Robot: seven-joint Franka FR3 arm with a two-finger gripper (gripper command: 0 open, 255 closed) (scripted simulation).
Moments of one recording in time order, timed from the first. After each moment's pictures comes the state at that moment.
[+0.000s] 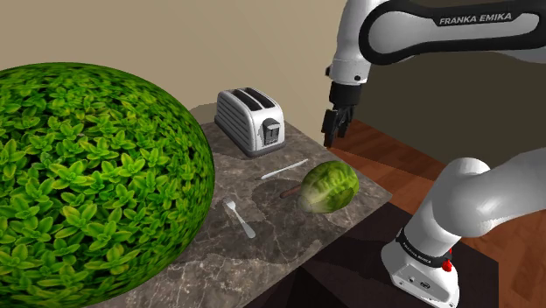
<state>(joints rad) 0.02 -0.66 0.12 -2.45 0.18 1.68 0.02</state>
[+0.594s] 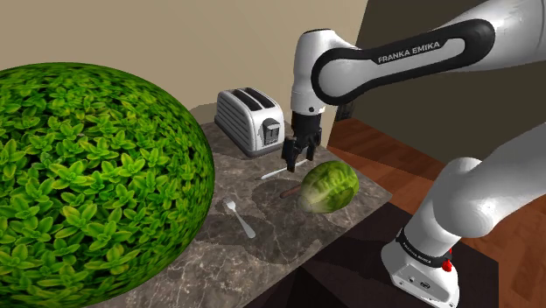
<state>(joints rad) 0.04 -0.40 0.28 -2.43 0.23 1.93 0.22</state>
